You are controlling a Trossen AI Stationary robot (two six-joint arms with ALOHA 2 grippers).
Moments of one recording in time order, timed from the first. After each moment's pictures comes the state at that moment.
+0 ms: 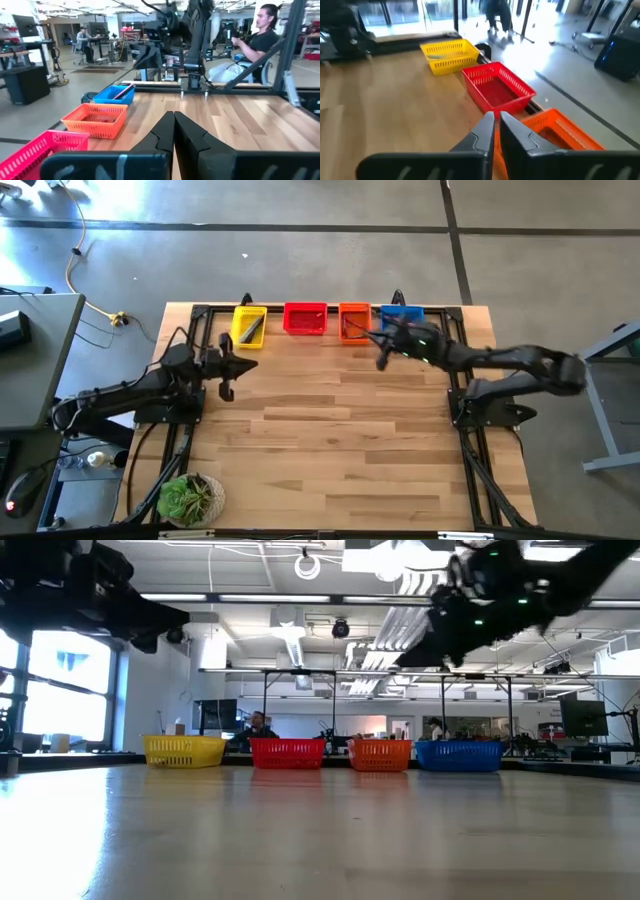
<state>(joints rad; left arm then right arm) 0.57 0.36 0.08 0.31 0.32 0.02 -0.44 1.20 0.52 0.40 0.05 -0.06</state>
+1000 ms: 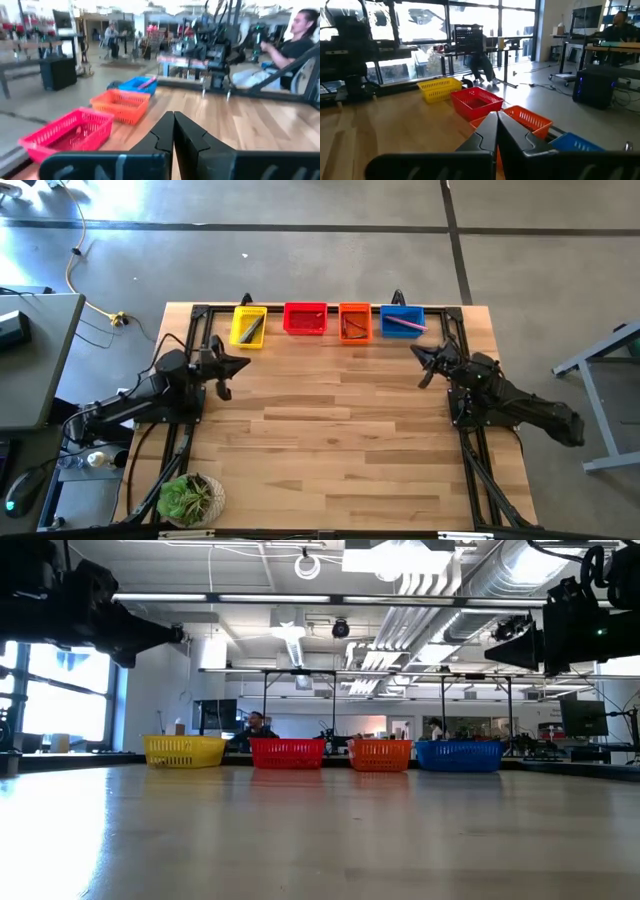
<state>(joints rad) 0.58 0.03 0.01 0.05 0.19 -0.04 -0.42 0.02 0.01 0.04 0.15 0.00</state>
